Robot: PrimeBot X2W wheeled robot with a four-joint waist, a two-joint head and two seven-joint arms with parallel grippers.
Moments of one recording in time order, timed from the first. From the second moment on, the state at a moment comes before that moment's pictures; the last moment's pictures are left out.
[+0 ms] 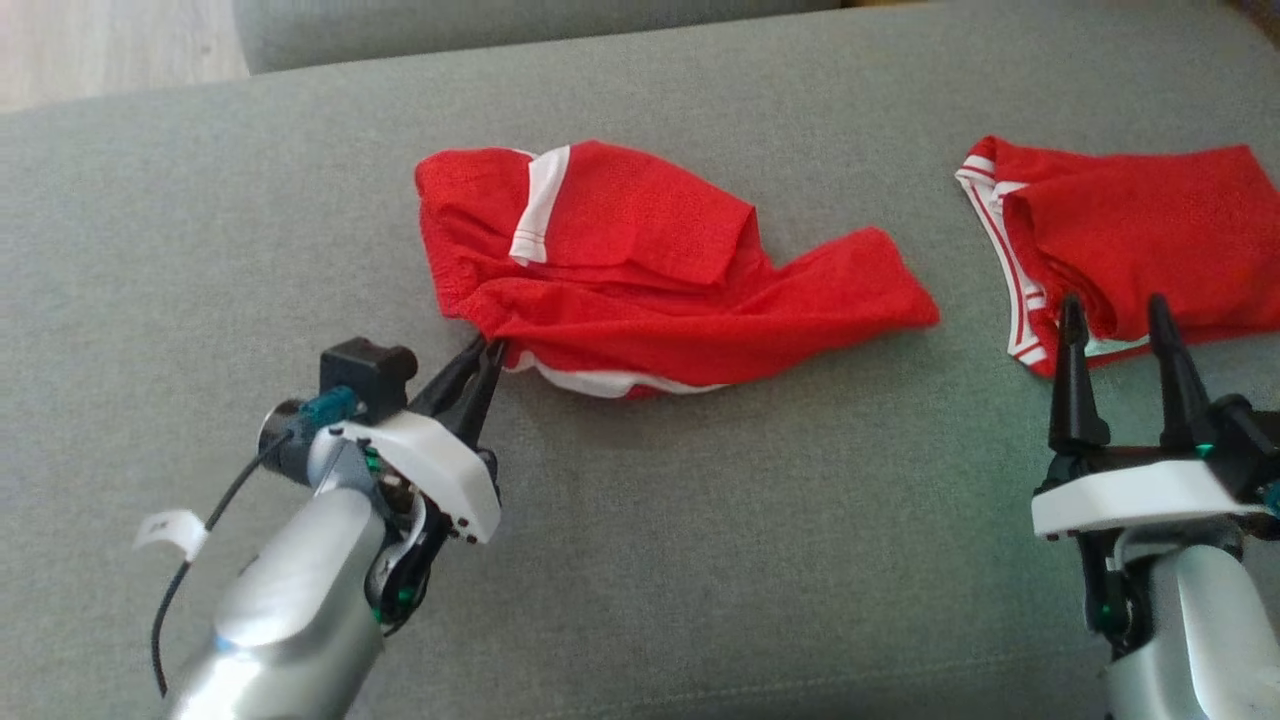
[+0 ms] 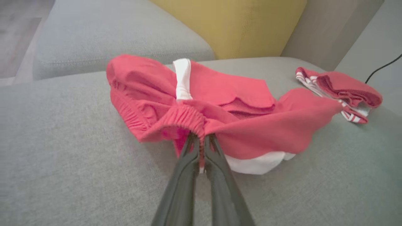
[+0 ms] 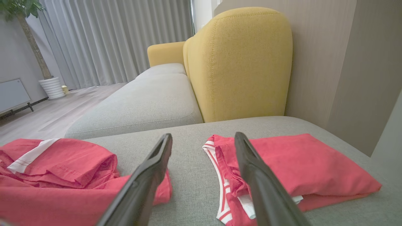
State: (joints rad) left arm -0.48 0.22 -0.66 0.58 -0.55 -0.06 -0.21; right arm -0.16 -0.05 -0.11 0.22 0.12 0.13 -0.20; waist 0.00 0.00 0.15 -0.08
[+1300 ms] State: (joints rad) left arm -0.70 0.18 -0.65 -0.07 -0.70 0.05 0.12; right arm -0.15 -0.05 -0.11 0.27 0.15 0.13 -0.21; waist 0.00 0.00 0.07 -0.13
